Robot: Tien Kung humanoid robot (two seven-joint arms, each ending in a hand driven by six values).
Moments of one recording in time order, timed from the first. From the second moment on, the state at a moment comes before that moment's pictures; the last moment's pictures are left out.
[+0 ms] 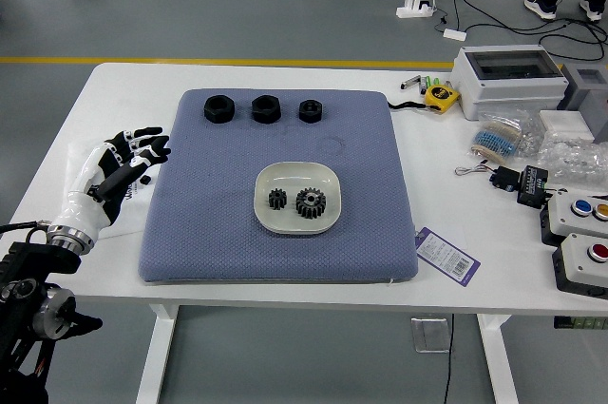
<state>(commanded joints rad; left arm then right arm) -0.15 0.06 -1.54 -1.35 1.18 -0.08 0.00 0.10 -0.24 0.20 0.26 0.06 -0.24 -0.06</state>
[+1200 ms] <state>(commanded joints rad) -0.14 0.05 -1.52 -1.37 1.20 -0.06 -0.02 0.10 -0.24 0.20 0.26 0.06 -0.24 -0.06</state>
